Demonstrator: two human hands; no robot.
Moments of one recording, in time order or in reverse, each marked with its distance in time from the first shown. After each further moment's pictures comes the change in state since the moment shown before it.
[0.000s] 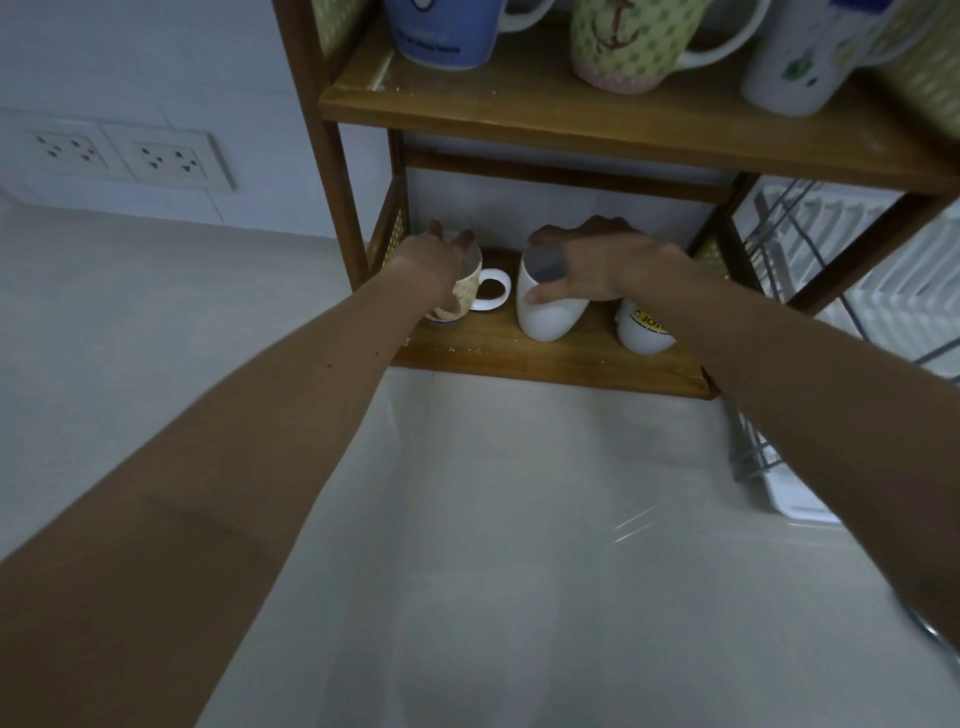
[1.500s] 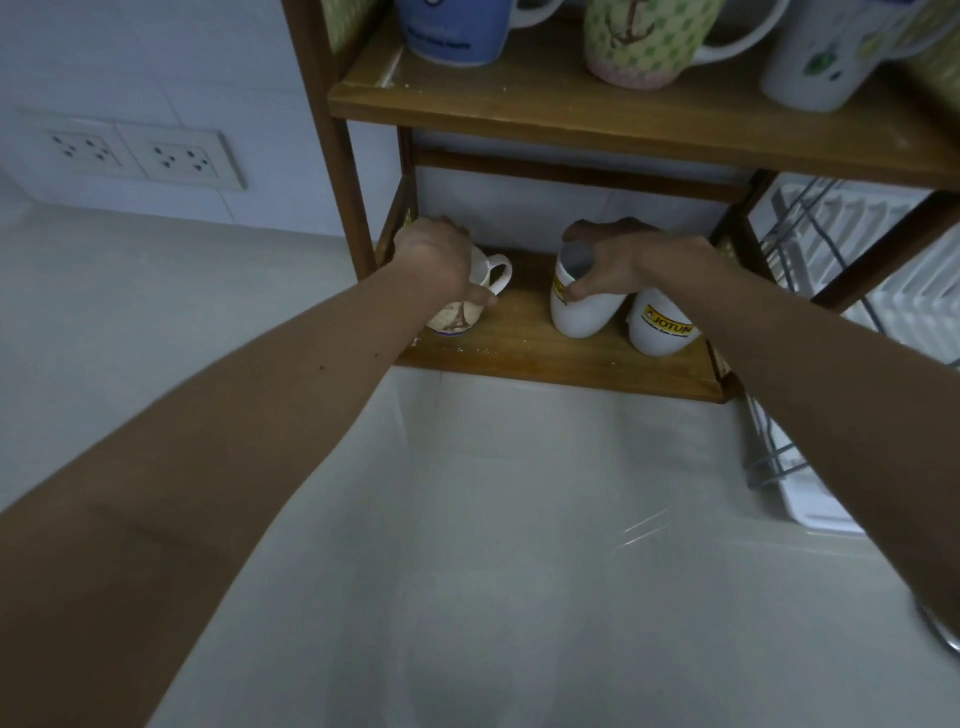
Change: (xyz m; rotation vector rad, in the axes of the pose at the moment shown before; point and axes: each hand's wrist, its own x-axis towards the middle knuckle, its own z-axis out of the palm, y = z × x) left_hand -0.003 0.003 -0.014 0.137 0.005 -0.087; right_hand 0.007 0.012 -0.002 0.138 -0.078 0.119
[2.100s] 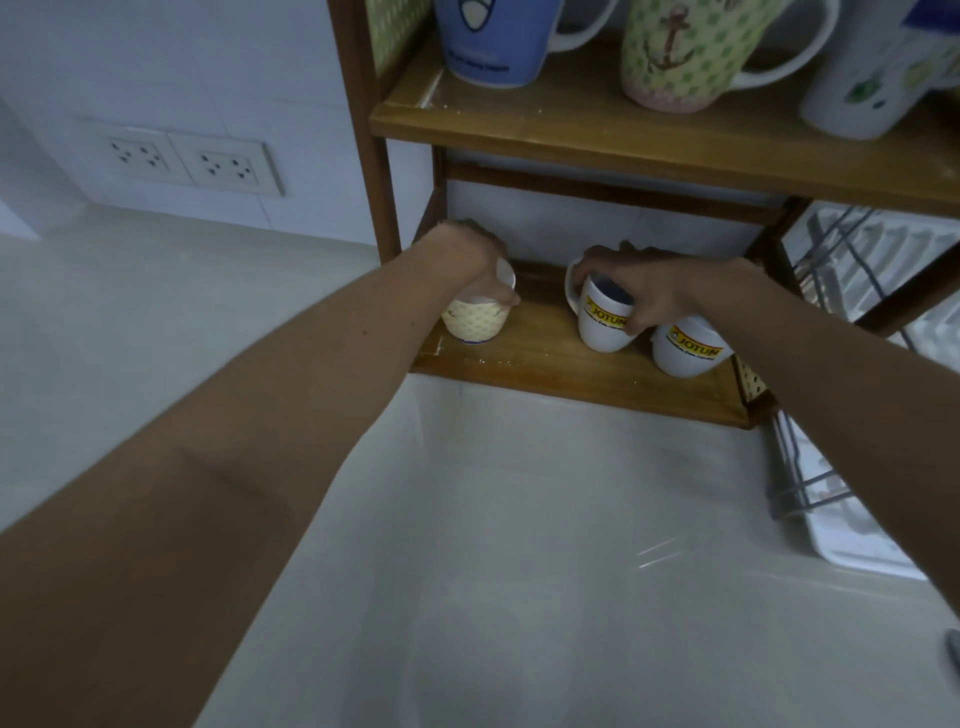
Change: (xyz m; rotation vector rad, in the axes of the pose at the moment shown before) left_hand 0.010 -0.009 -0.013 -0.175 -0.148 0.067; right_hand 0.001 0.014 0.001 -0.066 -0.086 -0.263
